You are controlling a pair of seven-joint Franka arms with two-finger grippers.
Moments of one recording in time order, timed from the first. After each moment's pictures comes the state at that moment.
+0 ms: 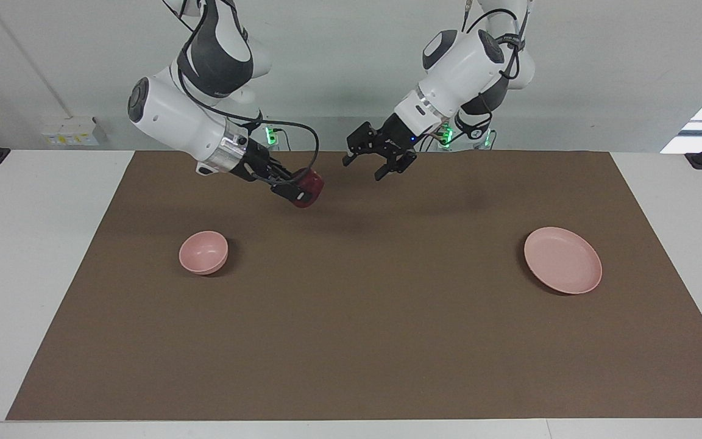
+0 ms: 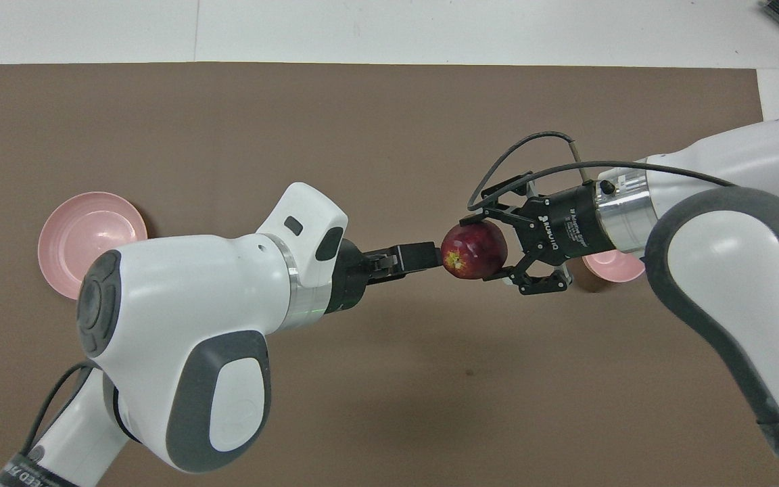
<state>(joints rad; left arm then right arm) -0.38 -0.04 -0.22 -1.96 -0.65 2.21 -0.35 0.26 0.06 -0.10 -1.84 0.64 1.82 0.86</state>
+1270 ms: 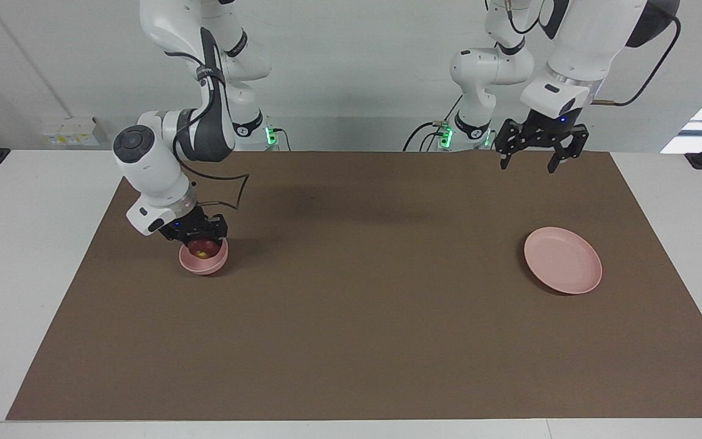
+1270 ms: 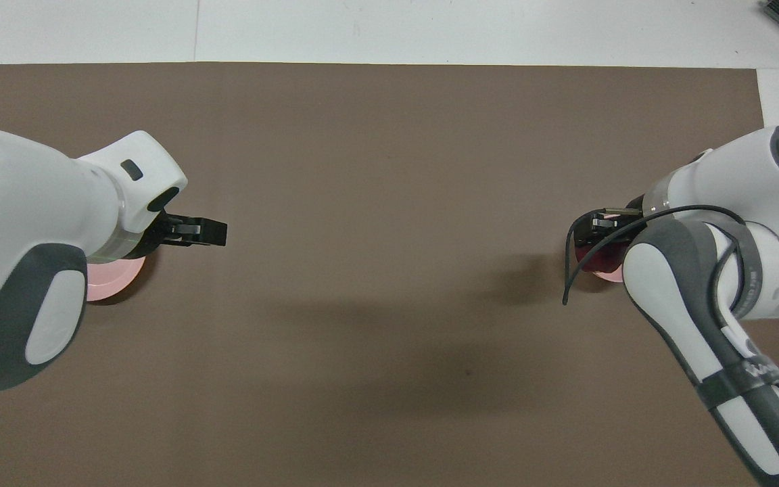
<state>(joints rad) -0.03 -0.07 -0.20 -1.59 0.00 1.60 -0.04 0.10 0.17 -0.11 -1.98 0.05 2.10 -0.09</state>
